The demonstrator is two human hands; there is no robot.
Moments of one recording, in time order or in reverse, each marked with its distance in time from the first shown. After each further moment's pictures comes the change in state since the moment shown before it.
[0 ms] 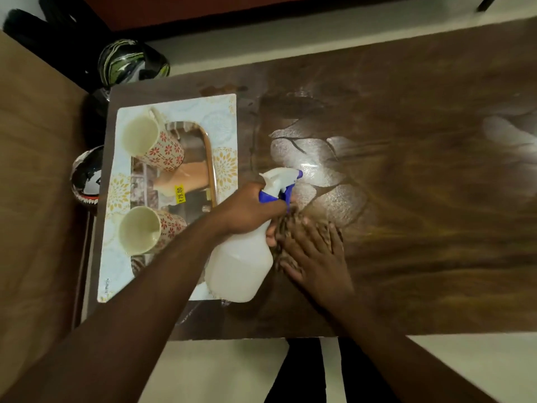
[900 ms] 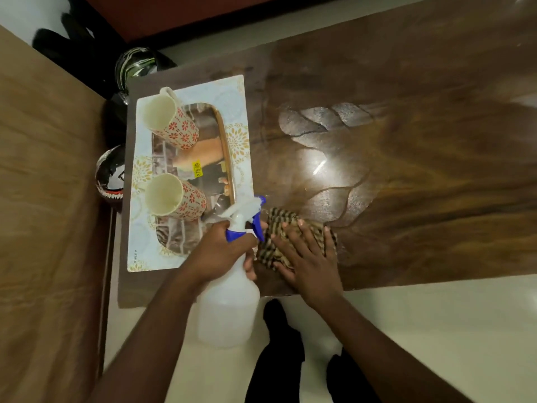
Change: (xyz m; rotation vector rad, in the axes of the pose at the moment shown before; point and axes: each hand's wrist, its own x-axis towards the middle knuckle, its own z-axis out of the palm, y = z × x) left_hand -0.122 -0.080 0.035 -0.232 0.172 -0.122; right_hand -0.059 -0.075 0.022 0.048 -0.006 0.085
